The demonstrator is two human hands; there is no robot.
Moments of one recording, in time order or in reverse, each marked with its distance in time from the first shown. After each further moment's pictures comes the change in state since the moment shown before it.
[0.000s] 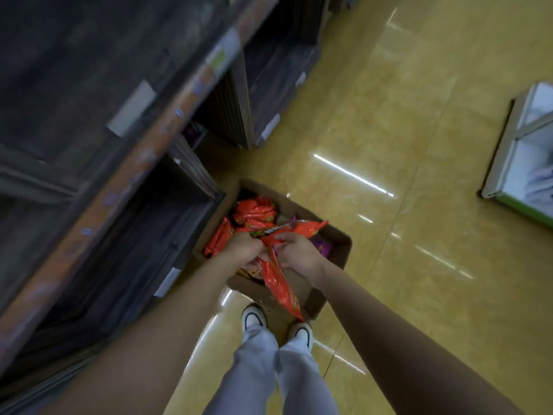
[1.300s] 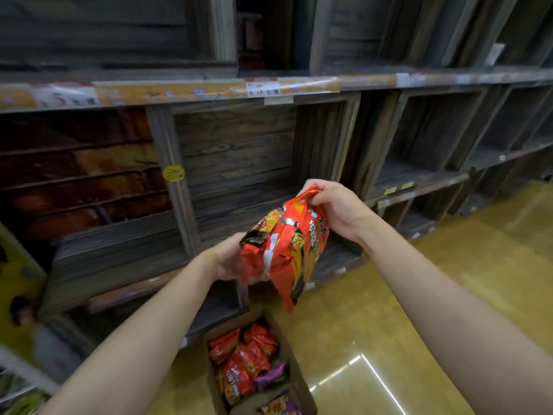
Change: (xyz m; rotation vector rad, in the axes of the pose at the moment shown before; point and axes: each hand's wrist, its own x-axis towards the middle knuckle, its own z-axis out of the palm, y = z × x) left_hand -0.387 0.132 0.015 -0.817 0.106 0.590; right_hand -0.359 -0.277 -0.199 -0.169 -0.459 -0.865
